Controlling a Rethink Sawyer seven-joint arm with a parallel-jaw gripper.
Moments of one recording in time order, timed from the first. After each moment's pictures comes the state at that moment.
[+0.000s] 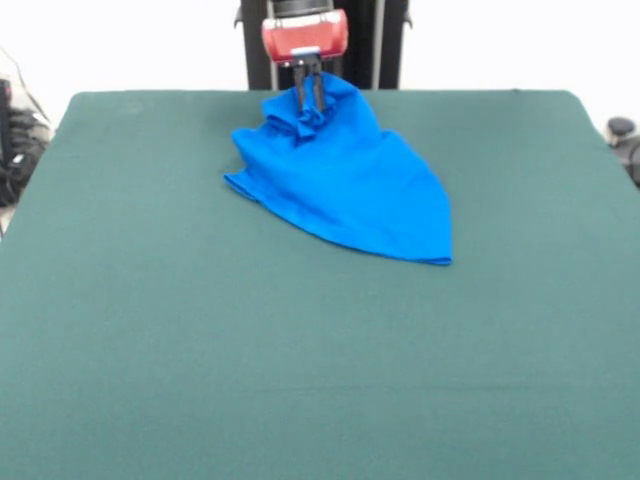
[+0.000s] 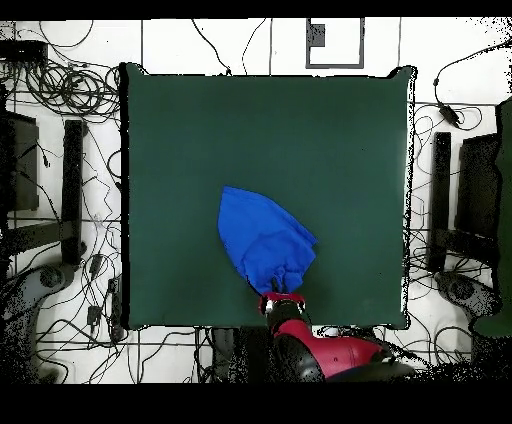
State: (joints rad) arm -0.59 -0.47 0.00 2.22 -0.68 -0.52 1.94
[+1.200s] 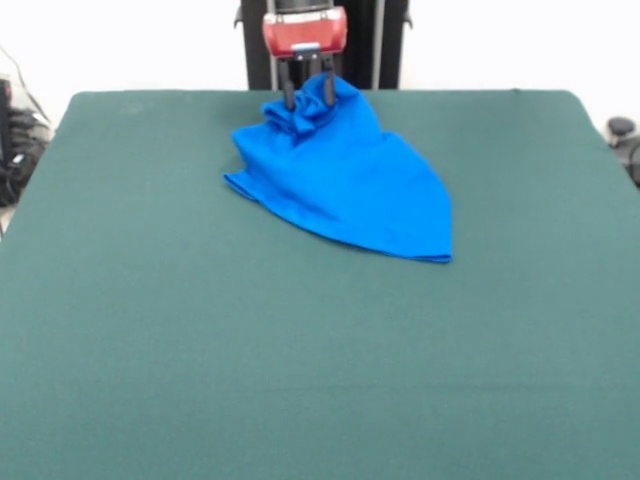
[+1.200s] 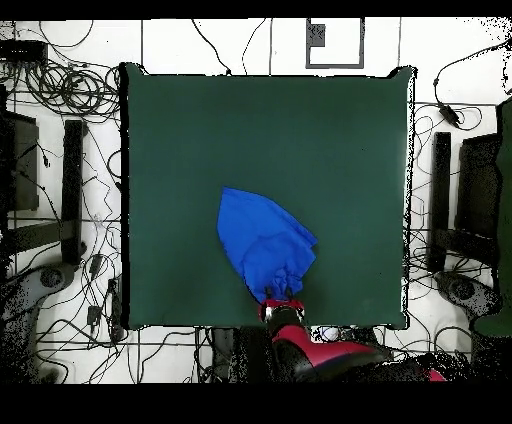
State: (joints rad) arm -0.53 -0.45 -0.07 2.22 -0.68 -0.52 1.94
